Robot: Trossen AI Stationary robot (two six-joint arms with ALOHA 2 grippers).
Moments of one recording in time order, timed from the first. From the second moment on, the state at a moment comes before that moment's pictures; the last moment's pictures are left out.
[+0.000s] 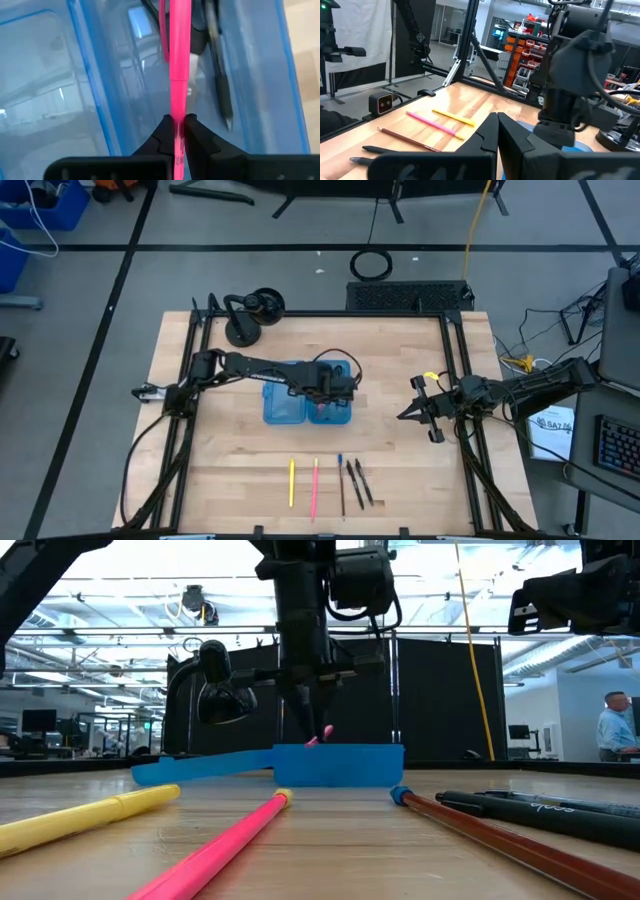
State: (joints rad) left arm 0.00 2.16 1.75 -1.02 -0.22 -1.32; right arm 0.17 0.45 0.02 0.48 -0.16 -0.22
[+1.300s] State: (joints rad) left arm 0.05 2.16 1.62 -0.97 -0.15 -1.34; right arm 0.17 0.45 0.02 0.48 -0.16 -0.27
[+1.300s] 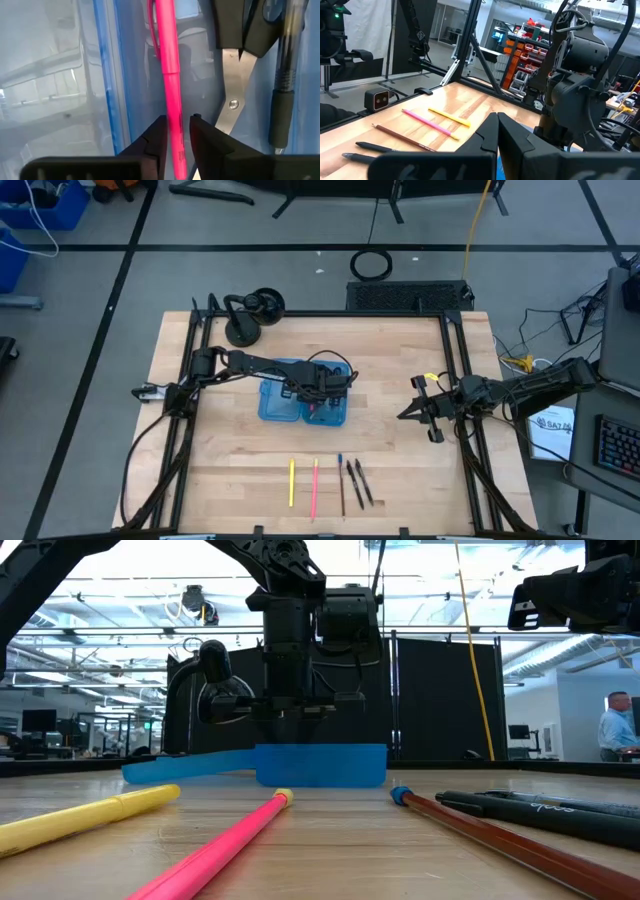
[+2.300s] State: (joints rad) left arm -0.26 1.58 1.63 -0.71 -0.52 -0.08; right arm 0.17 0.45 0.02 0.41 -0.16 -0.22
